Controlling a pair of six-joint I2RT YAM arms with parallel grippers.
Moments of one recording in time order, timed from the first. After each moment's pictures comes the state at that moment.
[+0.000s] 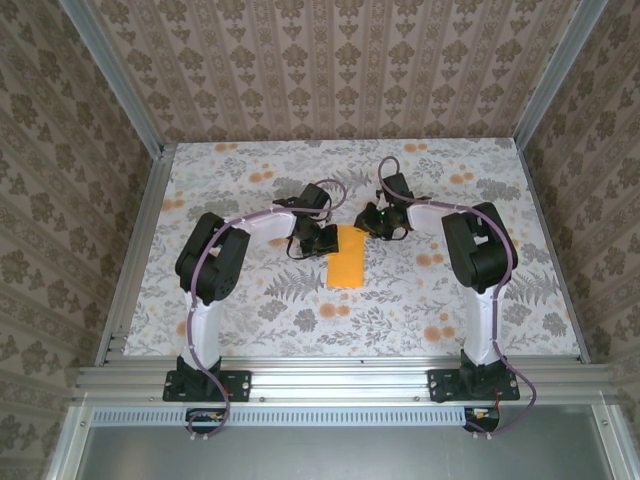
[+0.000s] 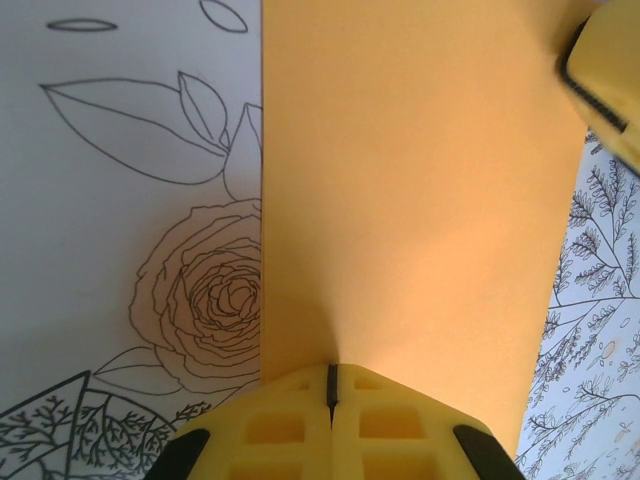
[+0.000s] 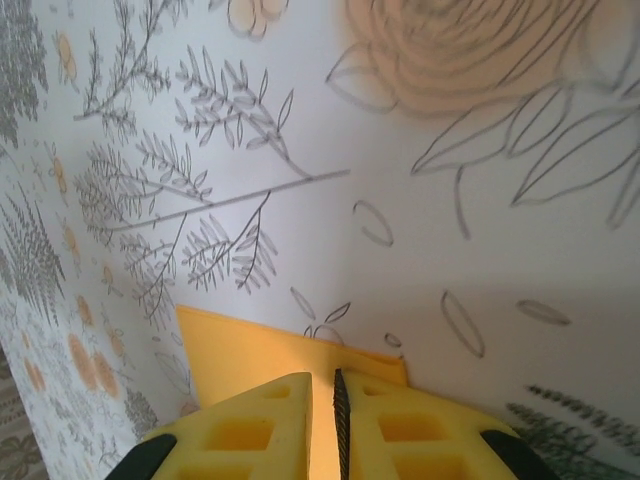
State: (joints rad) left arm -0.64 2.07 1.38 -0.52 0.37 -0.67; right arm 0.29 2.08 1.29 -0.19 -0.43 0.78
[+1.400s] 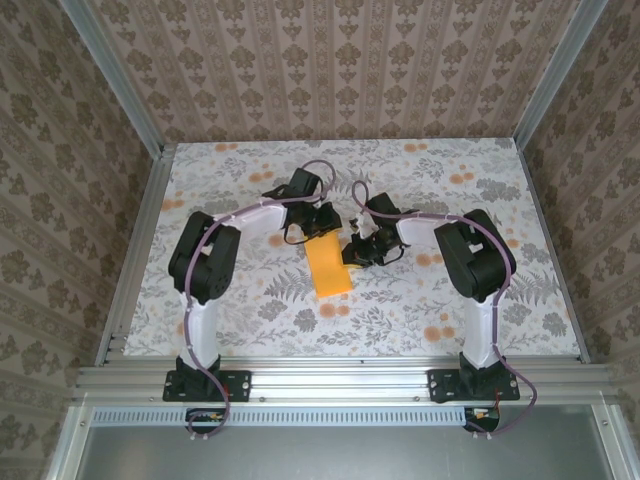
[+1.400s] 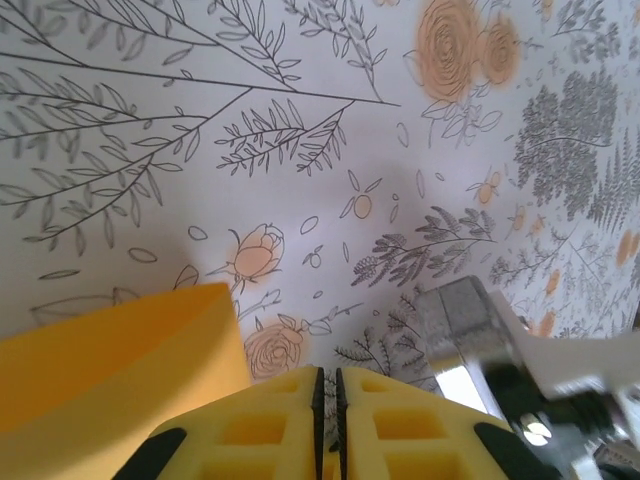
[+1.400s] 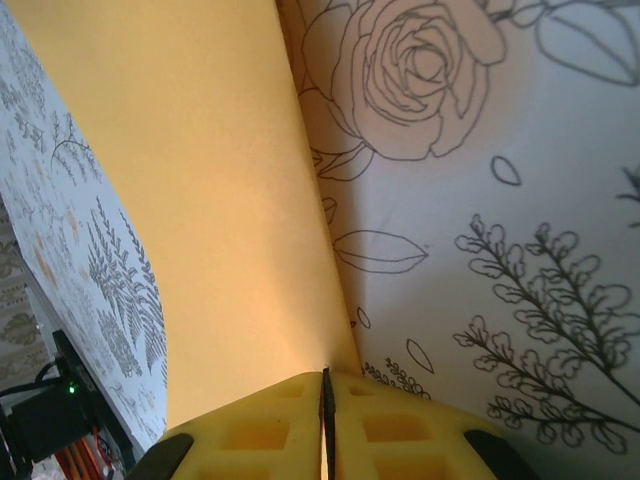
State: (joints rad) left arm -0.58 2.05 1.42 -0.34 0.46 -0.79; right arm 0.41 2.02 1.18 -0.36 -0.69 0.44
